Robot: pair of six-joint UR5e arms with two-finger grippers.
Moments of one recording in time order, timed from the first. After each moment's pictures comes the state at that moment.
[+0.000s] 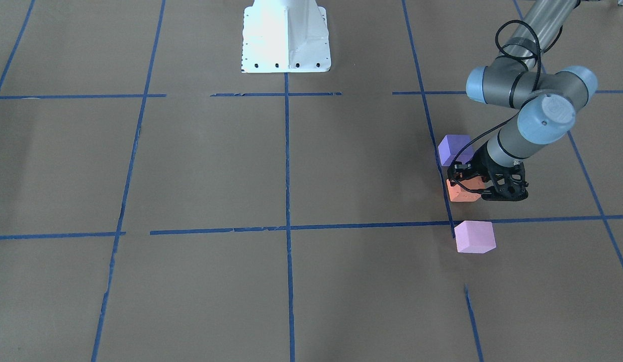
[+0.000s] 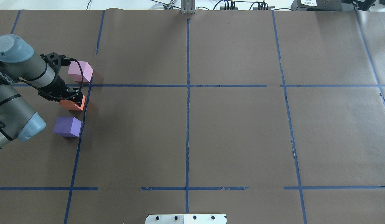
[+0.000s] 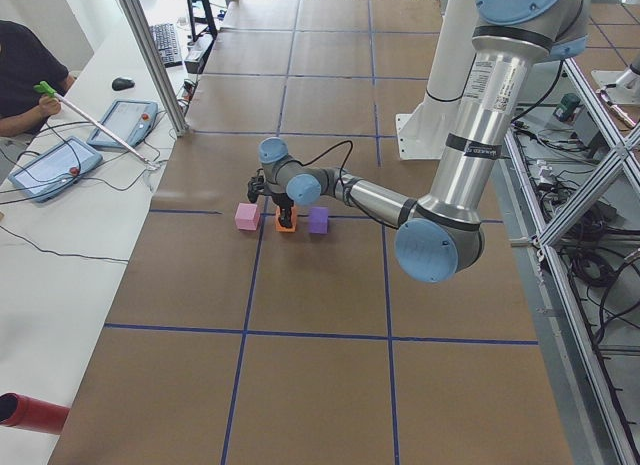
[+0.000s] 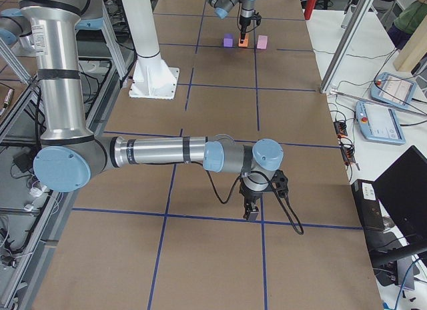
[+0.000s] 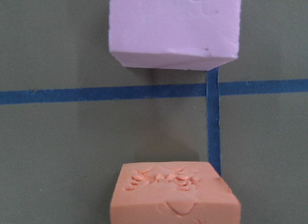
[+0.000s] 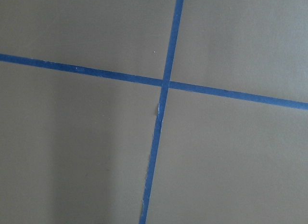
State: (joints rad) left arm -0.88 -1.86 -1.55 -1.87 -2.21 -0.81; right arm 1.52 -1.51 1.59 -1.72 2.29 -0.16
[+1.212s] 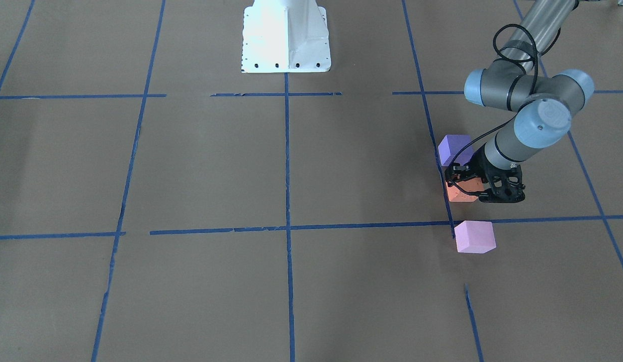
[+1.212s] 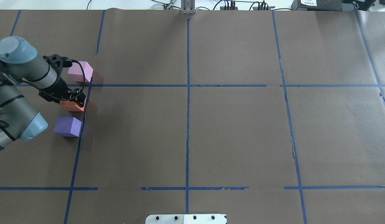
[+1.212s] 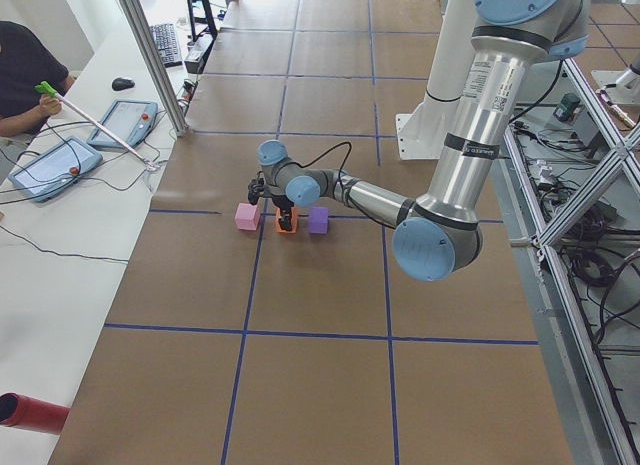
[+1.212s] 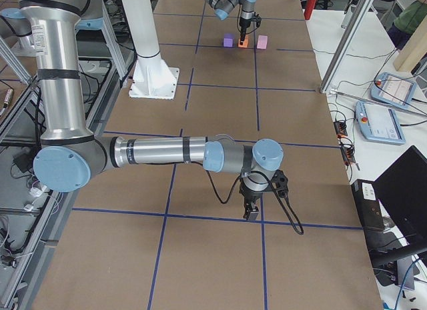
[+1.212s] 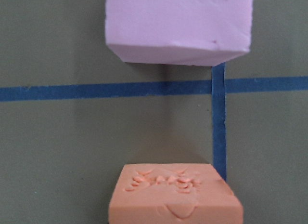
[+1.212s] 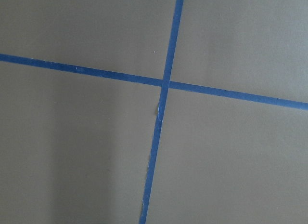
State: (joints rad) left arm -0.87 -1.87 -1.52 -1.87 -2.21 -0.81; right arm 1.52 -1.51 1.59 -1.72 2.29 -0.16
